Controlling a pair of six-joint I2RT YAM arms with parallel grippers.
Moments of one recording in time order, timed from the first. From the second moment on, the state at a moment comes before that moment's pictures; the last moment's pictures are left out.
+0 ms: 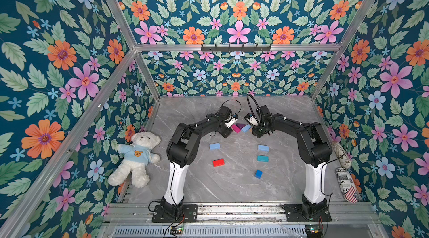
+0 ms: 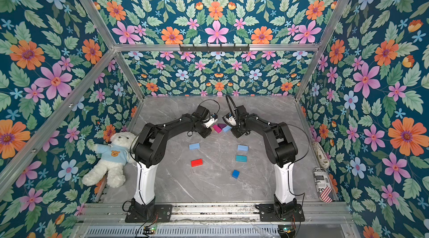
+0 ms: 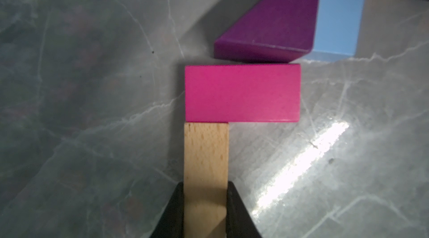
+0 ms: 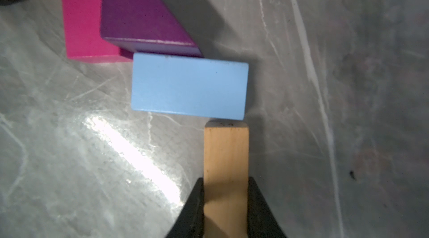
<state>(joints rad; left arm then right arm) -0.54 2.15 1.52 -0.53 0.06 0.31 0.42 2.08 1.42 -0.52 -0.11 -0.34</state>
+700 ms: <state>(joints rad) -0.54 2.13 1.49 -0.50 0.06 0.31 0.42 2.09 1.42 -0.49 -0.12 -0.33</state>
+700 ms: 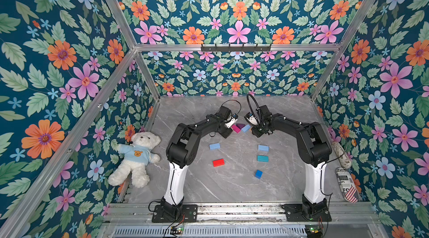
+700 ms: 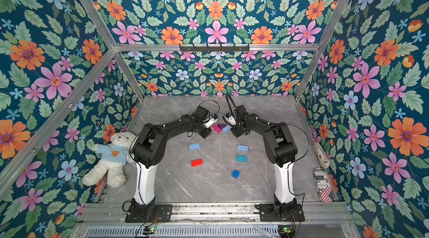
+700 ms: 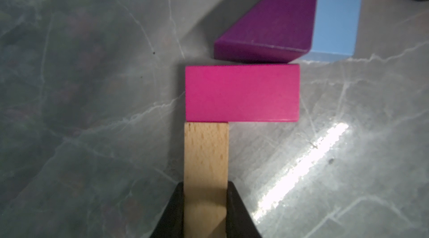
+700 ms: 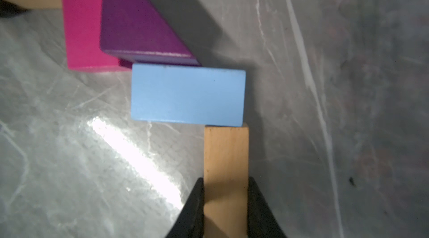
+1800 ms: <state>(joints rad) -0.54 2.03 1.39 -0.49 0.00 0.29 0.42 2.03 1.34 -0.45 -0.15 -0.33</state>
